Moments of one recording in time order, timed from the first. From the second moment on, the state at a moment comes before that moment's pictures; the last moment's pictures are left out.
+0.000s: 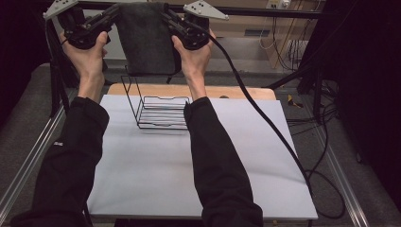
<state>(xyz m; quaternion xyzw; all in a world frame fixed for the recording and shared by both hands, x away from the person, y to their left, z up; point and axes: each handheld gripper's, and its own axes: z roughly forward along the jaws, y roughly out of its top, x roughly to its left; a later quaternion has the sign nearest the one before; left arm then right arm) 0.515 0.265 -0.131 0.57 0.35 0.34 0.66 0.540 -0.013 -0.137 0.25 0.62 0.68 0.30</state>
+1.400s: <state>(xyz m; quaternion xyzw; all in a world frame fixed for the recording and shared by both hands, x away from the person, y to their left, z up) 0.494 0.267 -0.194 0.65 0.33 0.31 0.61 0.525 -0.024 -0.213 0.27 0.65 0.66 0.27</state>
